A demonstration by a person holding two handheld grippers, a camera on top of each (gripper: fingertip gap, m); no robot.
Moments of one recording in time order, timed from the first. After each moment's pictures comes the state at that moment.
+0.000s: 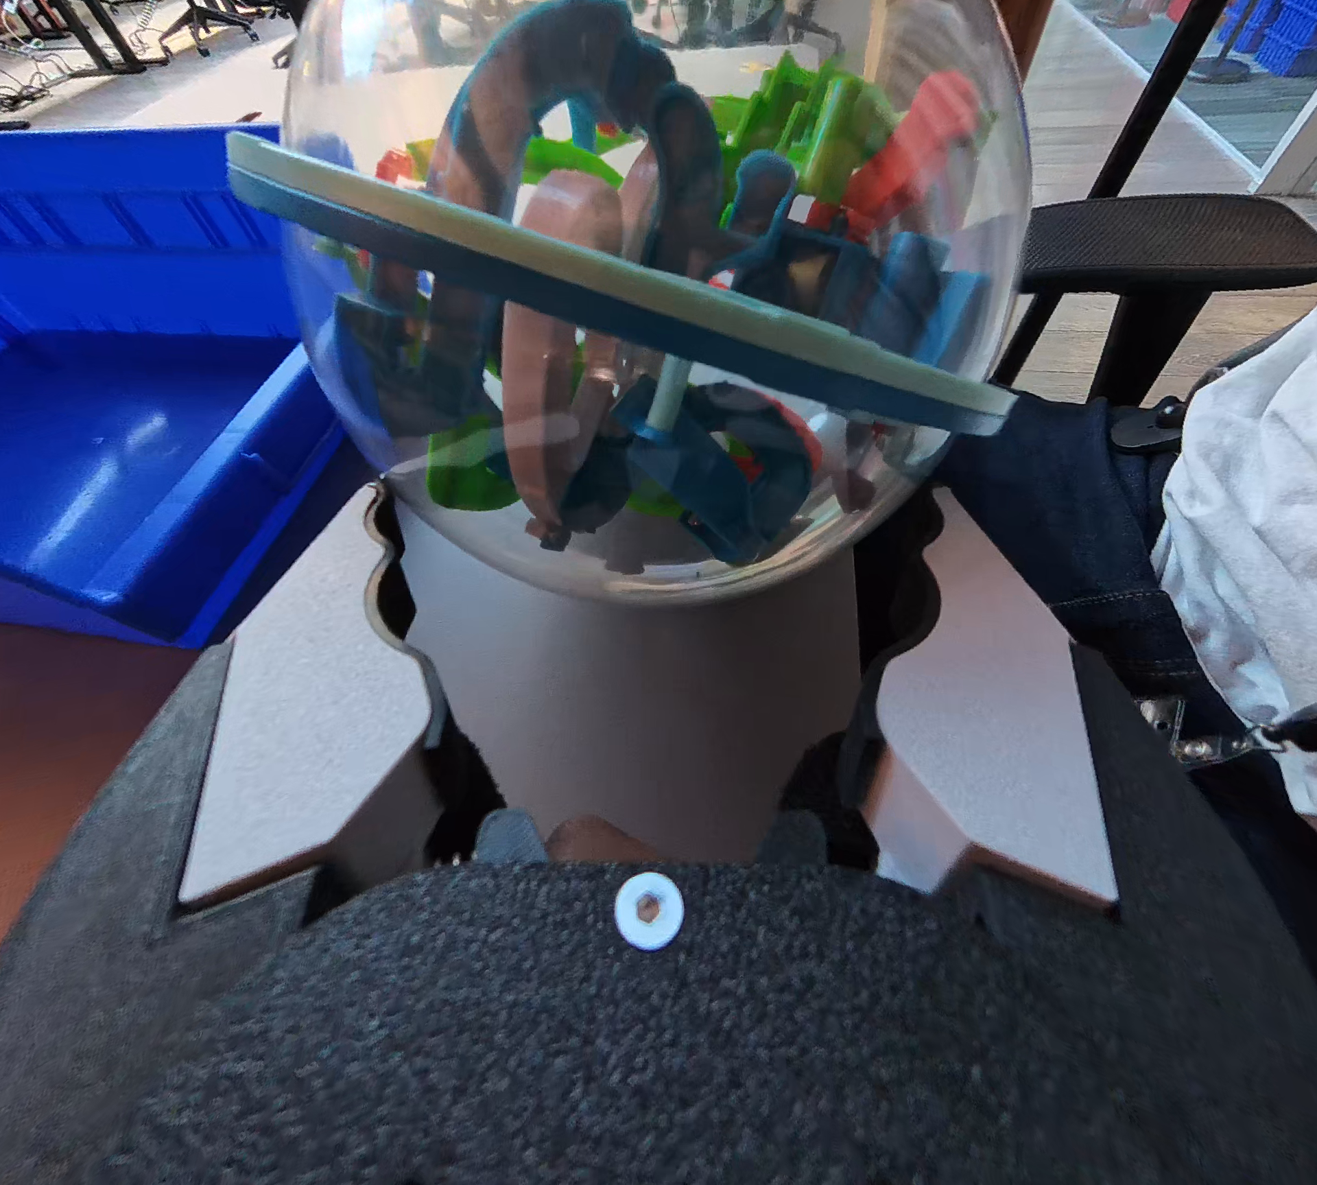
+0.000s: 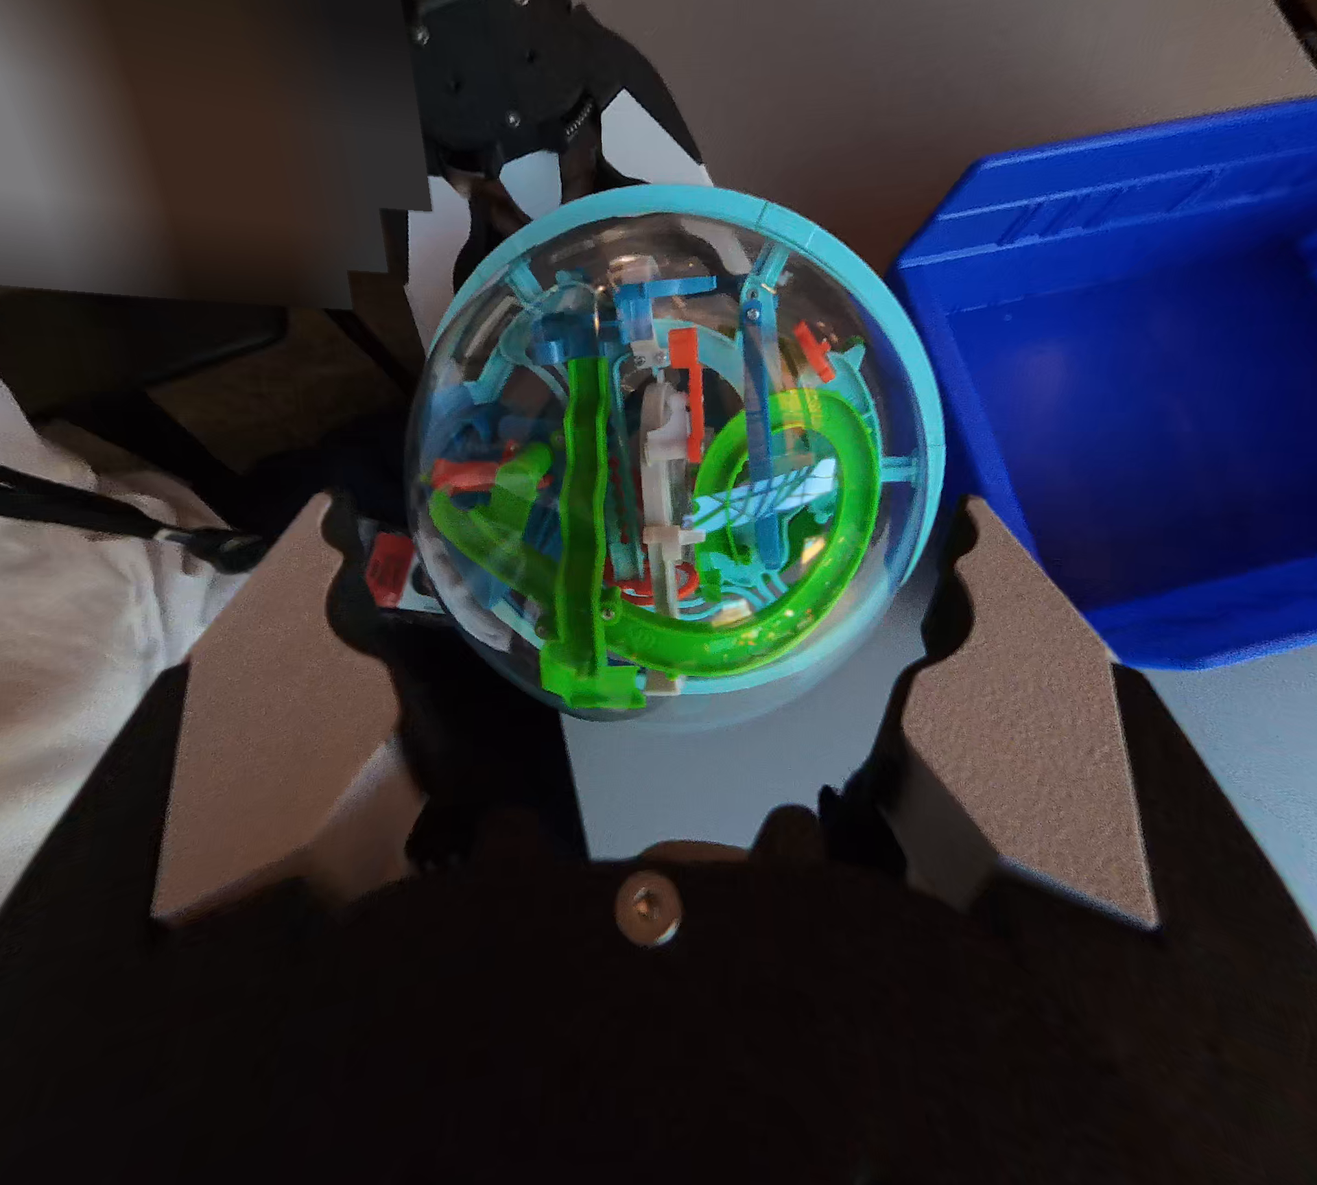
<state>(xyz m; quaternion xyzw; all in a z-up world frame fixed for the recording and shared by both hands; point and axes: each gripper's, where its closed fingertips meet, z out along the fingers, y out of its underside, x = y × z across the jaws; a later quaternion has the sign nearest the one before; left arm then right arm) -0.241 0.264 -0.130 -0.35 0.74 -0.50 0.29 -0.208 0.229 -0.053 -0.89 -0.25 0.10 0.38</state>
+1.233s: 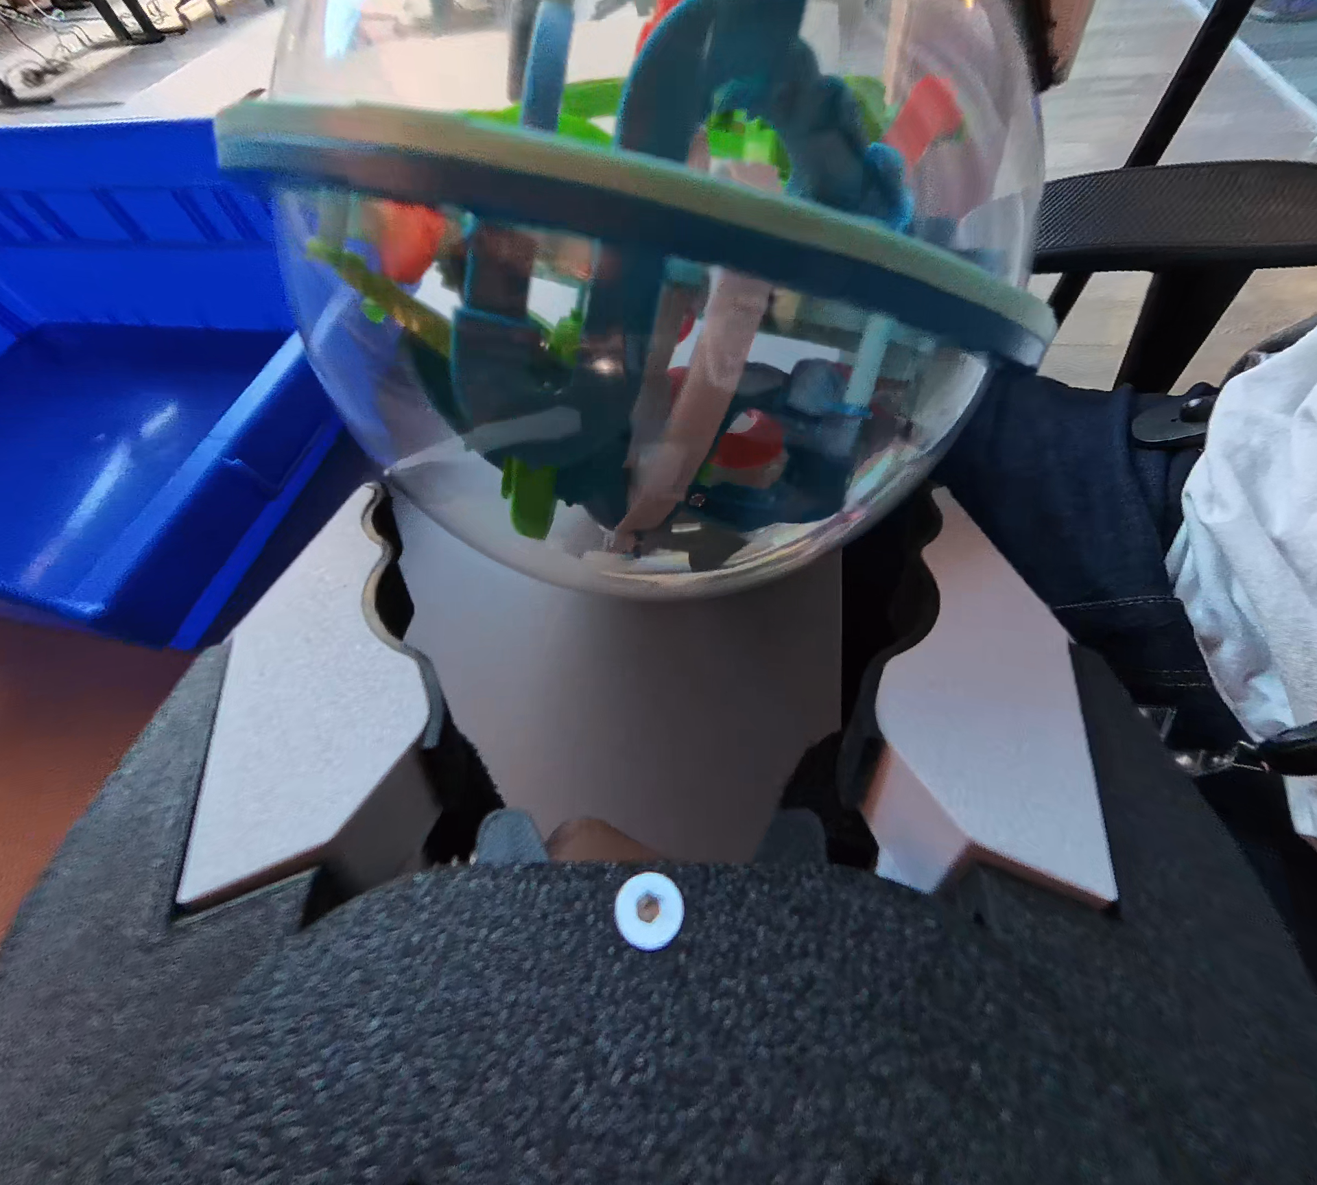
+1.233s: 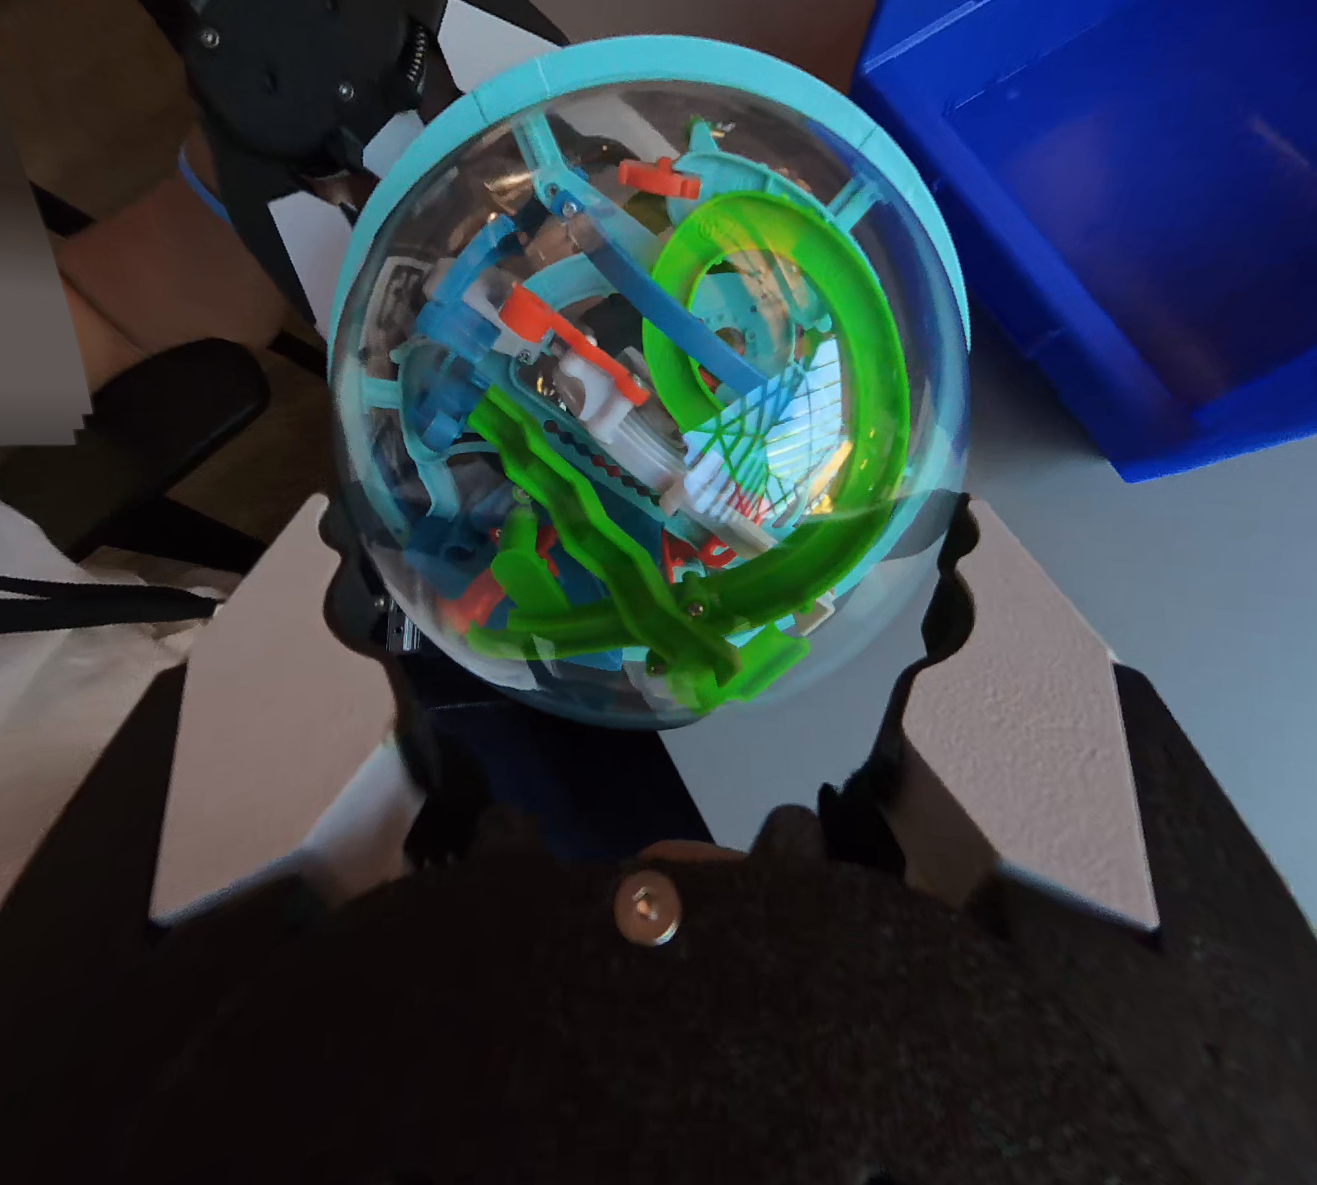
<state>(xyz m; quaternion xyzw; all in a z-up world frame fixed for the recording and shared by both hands) -0.241 0.255 -0.132 -0.36 0.75 -0.47 0.30 -0.201 0.216 -0.085 -0.93 -0.10 0.11 0.35</state>
